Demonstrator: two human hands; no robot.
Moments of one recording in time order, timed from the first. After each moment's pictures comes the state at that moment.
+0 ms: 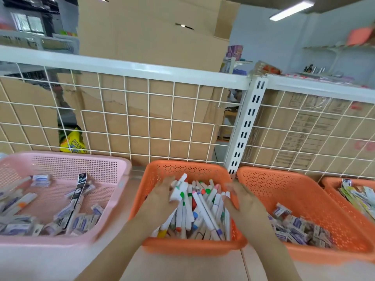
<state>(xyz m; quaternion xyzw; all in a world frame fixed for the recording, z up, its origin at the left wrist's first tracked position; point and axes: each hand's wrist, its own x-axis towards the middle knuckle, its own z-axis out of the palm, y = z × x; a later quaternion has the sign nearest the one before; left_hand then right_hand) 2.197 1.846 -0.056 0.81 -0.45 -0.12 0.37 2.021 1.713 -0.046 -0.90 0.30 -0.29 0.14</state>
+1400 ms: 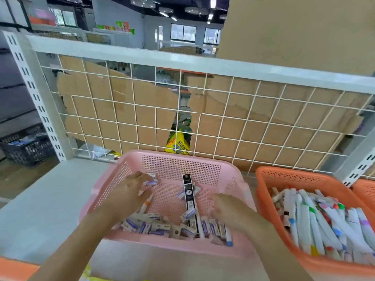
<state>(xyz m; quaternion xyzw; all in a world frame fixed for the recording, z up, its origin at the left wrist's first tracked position) 2.467 2.101 -0.070 0.87 -0.44 -0.01 0.23 2.284 1.906 -0.057 -0.96 0.21 0.09 0.16</state>
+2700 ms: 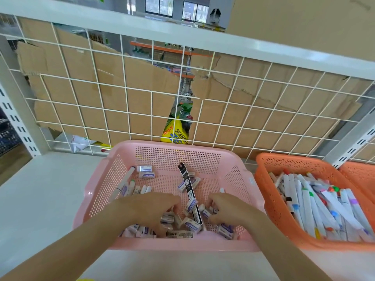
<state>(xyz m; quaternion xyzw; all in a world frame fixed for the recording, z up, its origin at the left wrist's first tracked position) 2.464 2.067 -0.077 0.71 -0.65 -0.28 0.00 2.302 1.911 -0.084 -0.93 0.25 0.16 0.19</state>
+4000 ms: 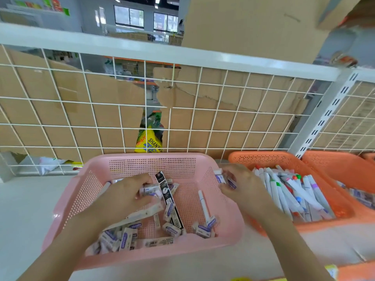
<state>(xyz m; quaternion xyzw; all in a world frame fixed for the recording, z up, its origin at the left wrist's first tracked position) 2.473 2.071 -0.054 0.76 -0.60 -0.07 0.24 2.239 1.900 -0.024 -0.91 0.34 -0.22 0.12</state>
